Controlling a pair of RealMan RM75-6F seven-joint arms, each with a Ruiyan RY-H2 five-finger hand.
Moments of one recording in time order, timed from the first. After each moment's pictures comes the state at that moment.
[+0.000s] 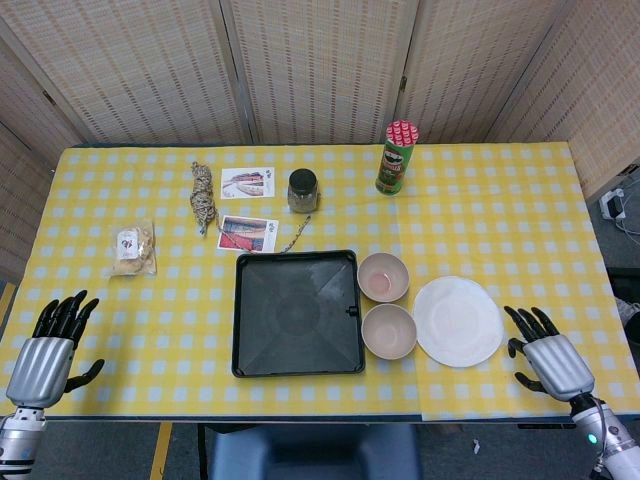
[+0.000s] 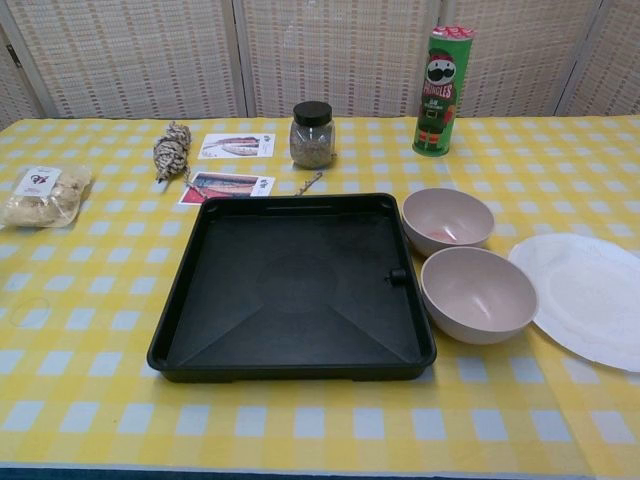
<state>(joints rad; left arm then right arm) -0.13 -1.19 -0.02 -1.57 1.55 1.46 0.12 0.19 -1.25 -0.08 -1.20 -1.68 1.26 0.07</state>
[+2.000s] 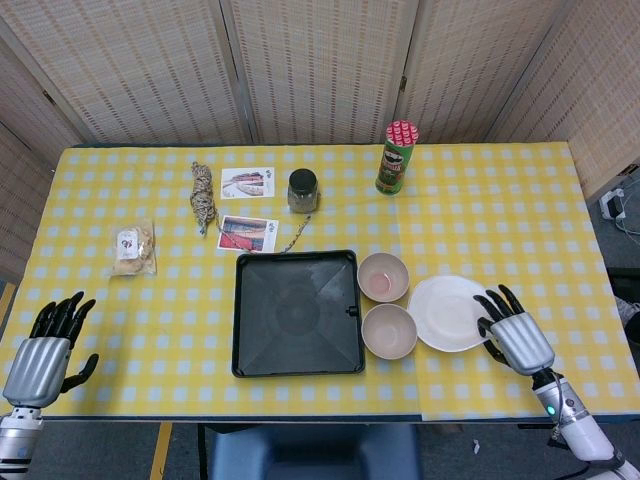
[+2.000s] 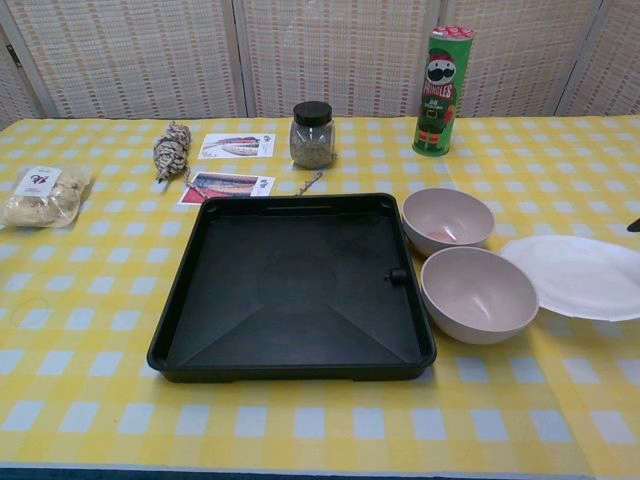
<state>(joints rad) -0.14 -1.16 -0.02 -1.61 1.50 1.42 0.11 0.27 -1.48 -0.06 -0.96 -1.67 1.37 0.11</state>
